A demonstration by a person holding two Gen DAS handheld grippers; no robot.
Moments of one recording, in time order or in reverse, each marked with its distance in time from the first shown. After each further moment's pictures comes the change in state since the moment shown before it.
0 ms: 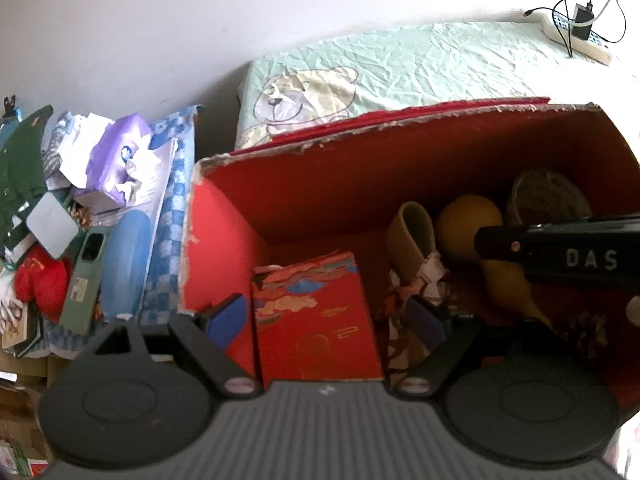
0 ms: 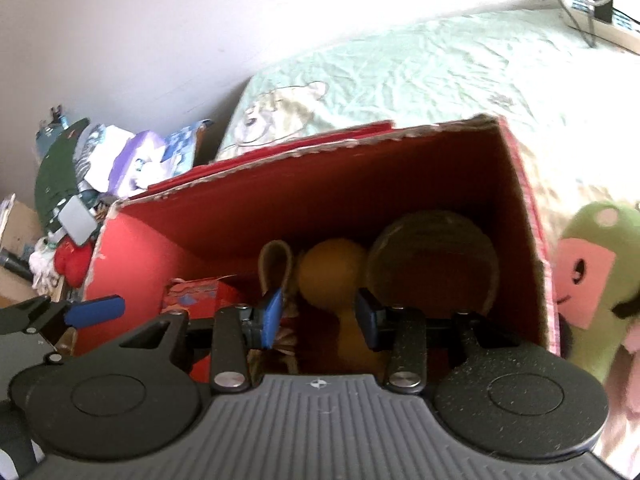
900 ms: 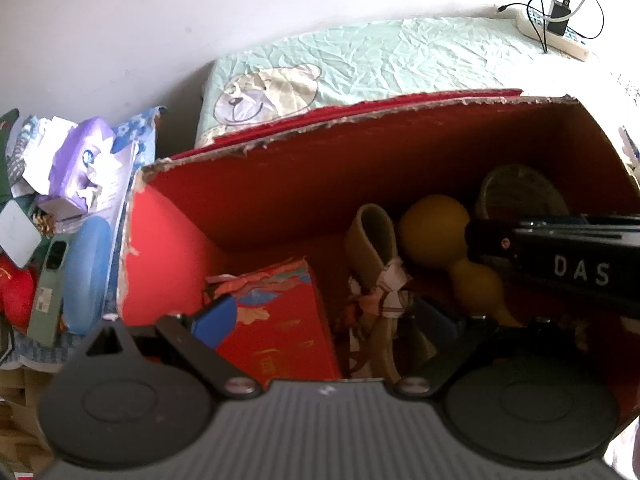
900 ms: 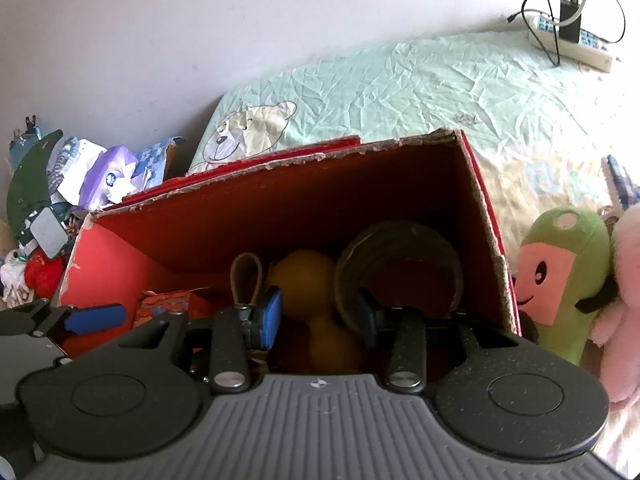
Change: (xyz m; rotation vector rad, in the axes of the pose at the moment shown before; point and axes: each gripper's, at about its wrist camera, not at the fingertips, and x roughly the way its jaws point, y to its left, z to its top) left arm 0.013 -0.012 0.004 0.017 -0.002 -0.096; right arm -0.008 0.009 -0.007 -0.032 -0.081 -0.116
